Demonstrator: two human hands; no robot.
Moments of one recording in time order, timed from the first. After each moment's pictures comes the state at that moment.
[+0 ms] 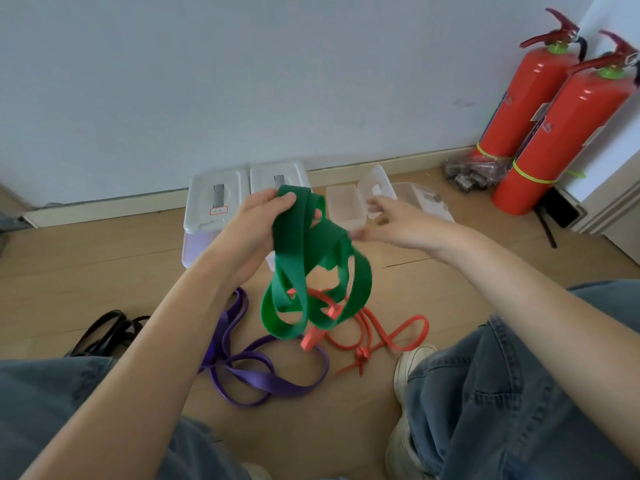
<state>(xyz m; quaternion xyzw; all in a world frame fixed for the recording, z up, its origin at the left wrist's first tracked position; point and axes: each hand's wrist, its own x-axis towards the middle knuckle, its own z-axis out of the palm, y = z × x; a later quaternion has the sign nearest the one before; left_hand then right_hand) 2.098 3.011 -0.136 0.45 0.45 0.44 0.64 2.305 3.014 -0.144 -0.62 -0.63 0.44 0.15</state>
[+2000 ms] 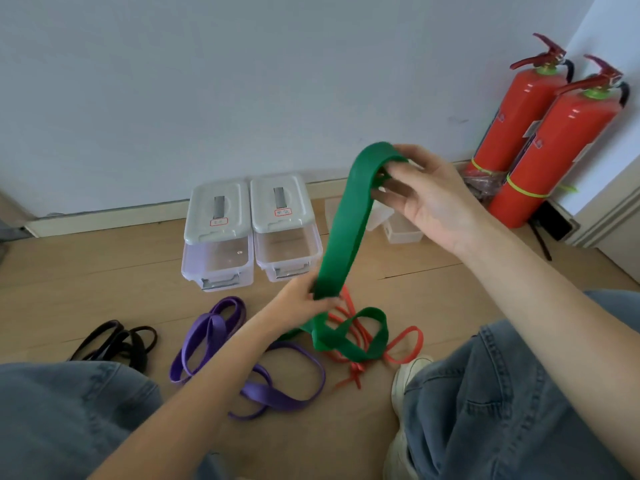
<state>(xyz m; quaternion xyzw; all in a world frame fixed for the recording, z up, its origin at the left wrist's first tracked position) 2.120 2.991 -0.220 0.69 0.47 0.22 0.50 2.315 3.015 -0.108 -0.35 -0.44 0.61 0.55</state>
